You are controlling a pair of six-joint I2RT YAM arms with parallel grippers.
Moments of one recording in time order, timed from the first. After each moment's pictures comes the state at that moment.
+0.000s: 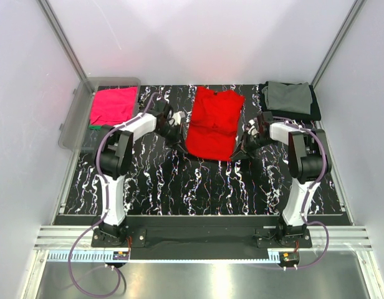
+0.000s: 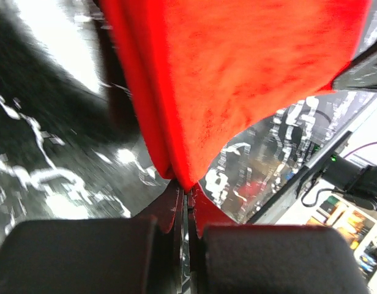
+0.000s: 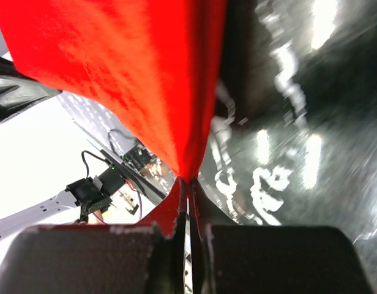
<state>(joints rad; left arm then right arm) -0.34 2.11 1.52 -0.67 0.68 -0.30 0.11 1.99 1.21 -0.57 -0.75 0.48</state>
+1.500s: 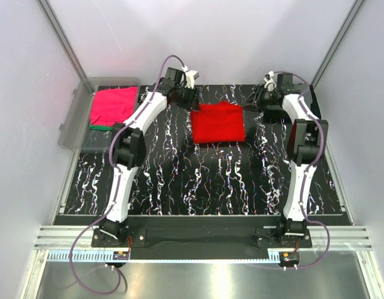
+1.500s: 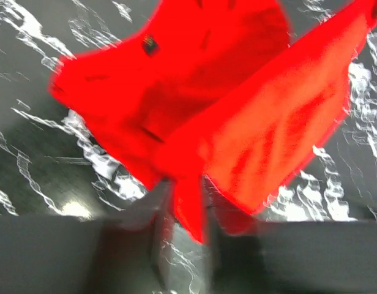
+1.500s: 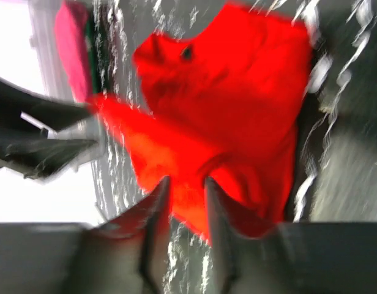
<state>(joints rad) -0.37 2.39 2.26 -0.66 0.44 -0.07 -0.05 2.29 1.92 -0.48 -0.81 0.49</state>
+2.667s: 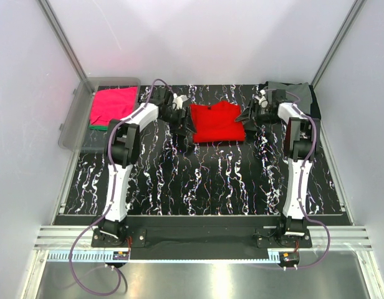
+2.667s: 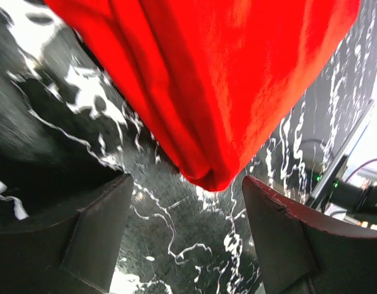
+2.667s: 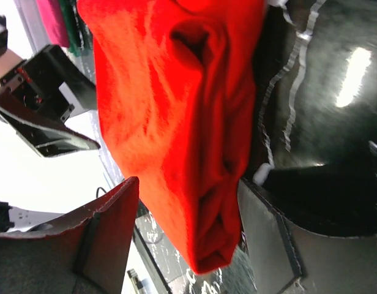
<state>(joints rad) -0.29 2.38 1.91 -0.64 0.77 -0.21 -0.06 2.47 1.92 -0.58 -0.97 0.31</state>
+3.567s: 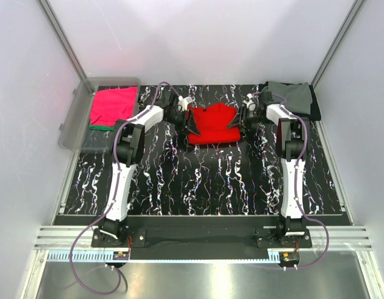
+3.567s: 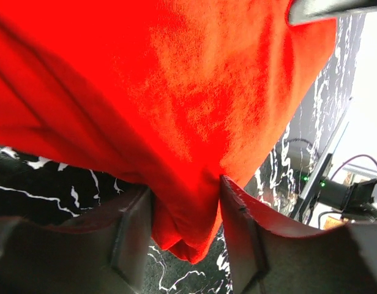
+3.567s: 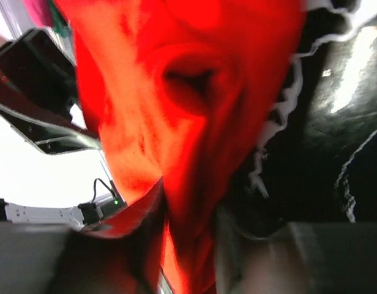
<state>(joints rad) -0.31 2.46 1.96 -0.57 0.85 -0.27 0.04 2.51 1.94 -0.58 -0.96 0.35</state>
